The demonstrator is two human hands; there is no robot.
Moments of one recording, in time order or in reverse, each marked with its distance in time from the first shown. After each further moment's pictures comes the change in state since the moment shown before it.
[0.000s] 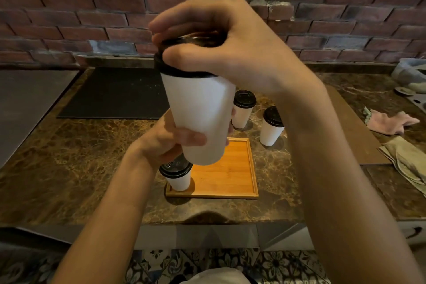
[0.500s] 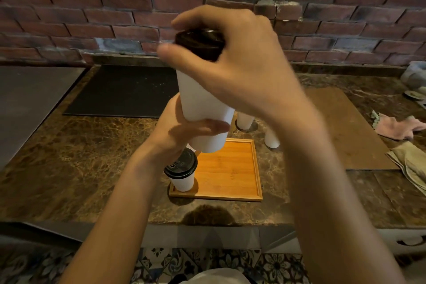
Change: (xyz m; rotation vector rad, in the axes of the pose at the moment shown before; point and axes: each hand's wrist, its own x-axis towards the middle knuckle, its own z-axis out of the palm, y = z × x) left_hand 0.009 0.000 -0.001 0.220 0.442 0.018; right_hand -0.001 -0.004 0.023 -0.378 0.272 0.072
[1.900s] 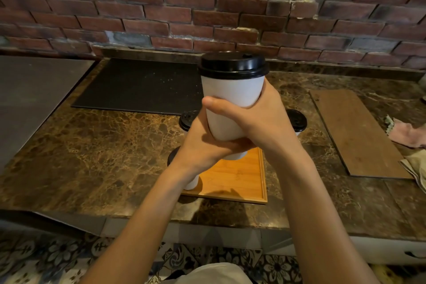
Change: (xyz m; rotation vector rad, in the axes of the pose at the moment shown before) left_hand -0.002 -0.039 0.024 0.185 0.140 0.029; right_hand -0.039 0.068 0.051 0.540 0.069 0.468
